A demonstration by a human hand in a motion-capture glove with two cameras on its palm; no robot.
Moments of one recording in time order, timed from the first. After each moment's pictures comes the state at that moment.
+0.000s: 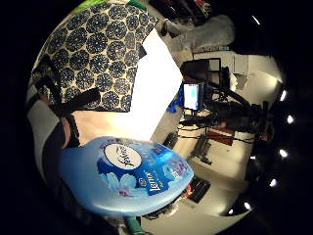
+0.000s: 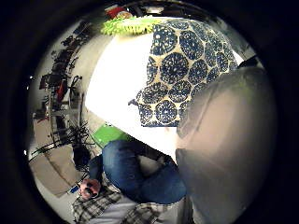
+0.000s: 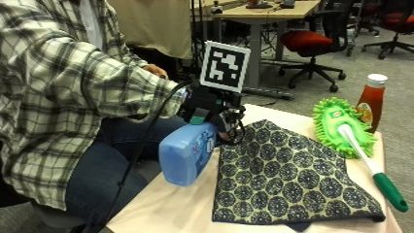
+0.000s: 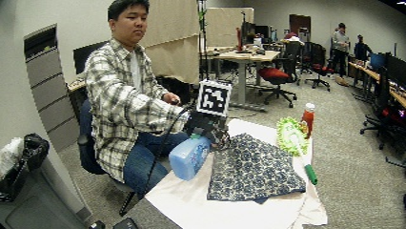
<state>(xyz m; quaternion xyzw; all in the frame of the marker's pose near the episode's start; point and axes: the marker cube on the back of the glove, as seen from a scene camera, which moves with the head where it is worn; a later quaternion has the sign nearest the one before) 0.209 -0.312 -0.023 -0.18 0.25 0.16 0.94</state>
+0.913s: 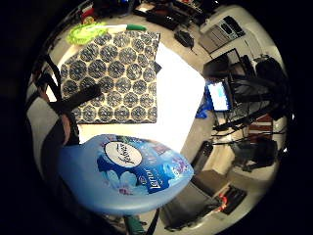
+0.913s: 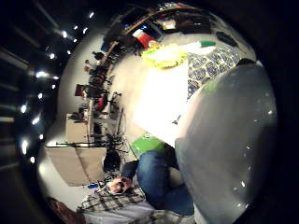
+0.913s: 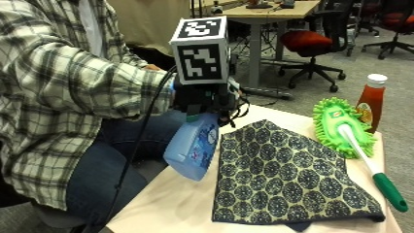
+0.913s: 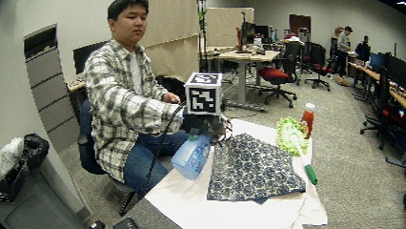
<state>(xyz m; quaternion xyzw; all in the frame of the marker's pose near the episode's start) 0.204 -0.310 -0.068 0.00 0.03 0.19 0.98</state>
